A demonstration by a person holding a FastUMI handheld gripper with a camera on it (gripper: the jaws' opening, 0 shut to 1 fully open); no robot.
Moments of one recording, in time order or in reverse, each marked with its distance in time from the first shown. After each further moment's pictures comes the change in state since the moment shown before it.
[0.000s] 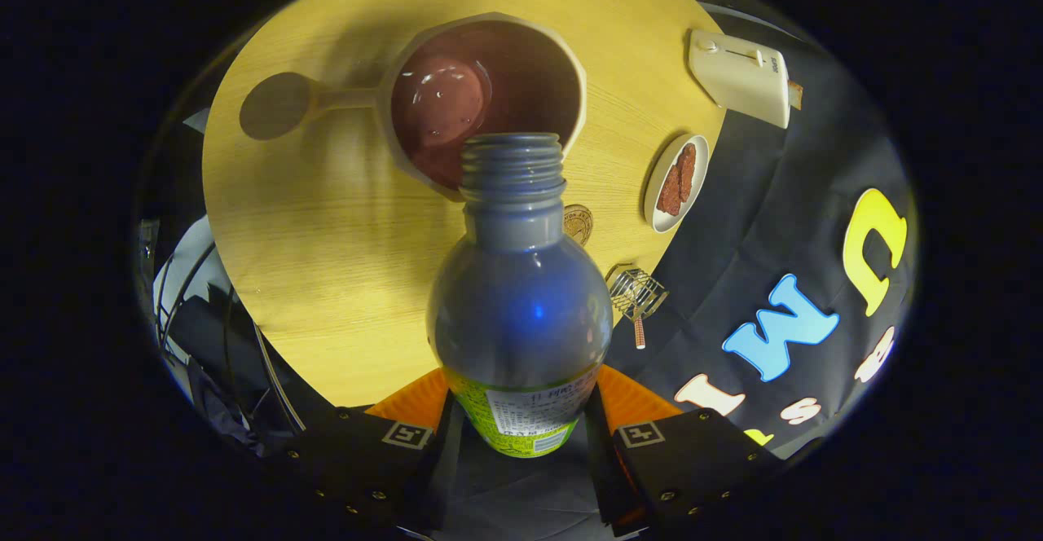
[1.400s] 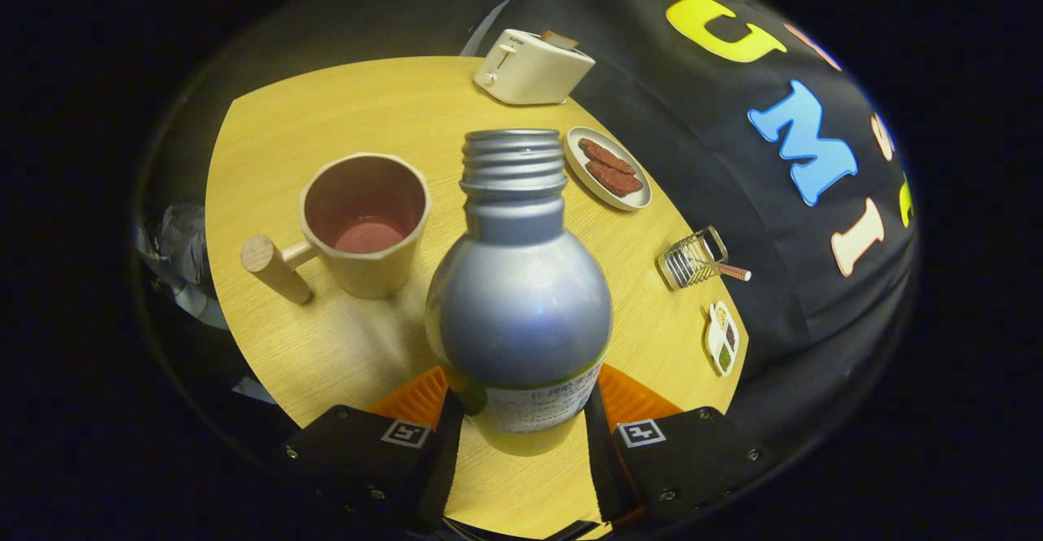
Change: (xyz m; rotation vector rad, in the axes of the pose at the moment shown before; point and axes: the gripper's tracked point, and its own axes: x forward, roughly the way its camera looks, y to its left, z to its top) arm 0.034 0.035 0.015 0.899 -0.567 0.219
